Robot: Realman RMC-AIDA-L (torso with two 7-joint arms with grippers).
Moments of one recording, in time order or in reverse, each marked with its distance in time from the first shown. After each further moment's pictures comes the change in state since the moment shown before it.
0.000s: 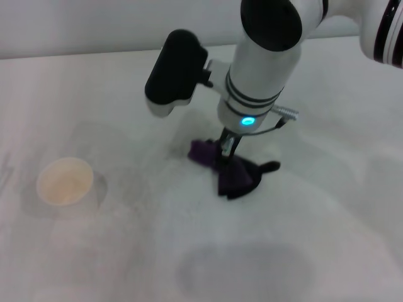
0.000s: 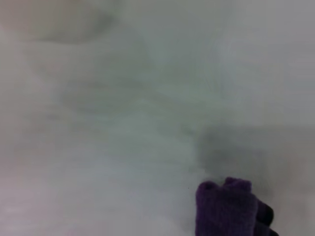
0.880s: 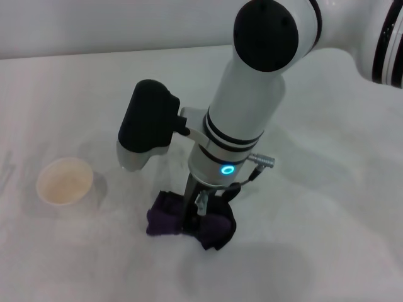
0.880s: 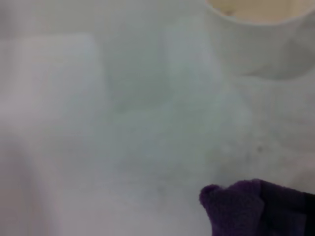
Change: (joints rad) left arm -0.010 0.001 0.000 0.000 -0.001 -0.005 0.004; right arm -0.017 0.000 -0.112 -0.035 0.410 0.000 -0.219
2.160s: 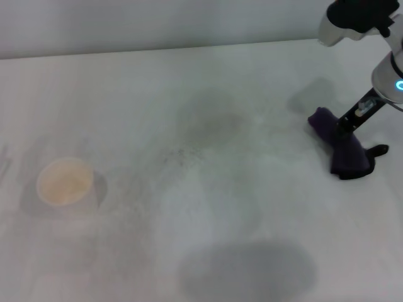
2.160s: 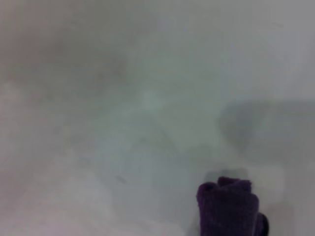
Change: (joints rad) left arm -0.020 0.007 -0.008 0.011 -0.015 -0.028 0.001; right arm -0.378 -0.022 0.912 -0.234 -0.822 0.278 0.025
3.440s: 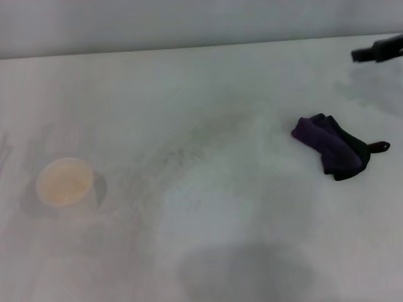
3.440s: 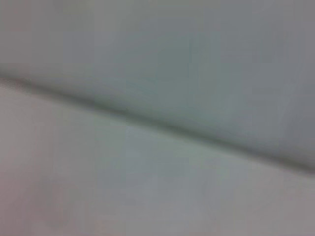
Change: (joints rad) left arm -0.047 -0.001 -0.002 0.011 -0.047 -0.035 0.000; right arm -0.083 -0.015 0.542 0.066 0.266 -0.323 -0.431
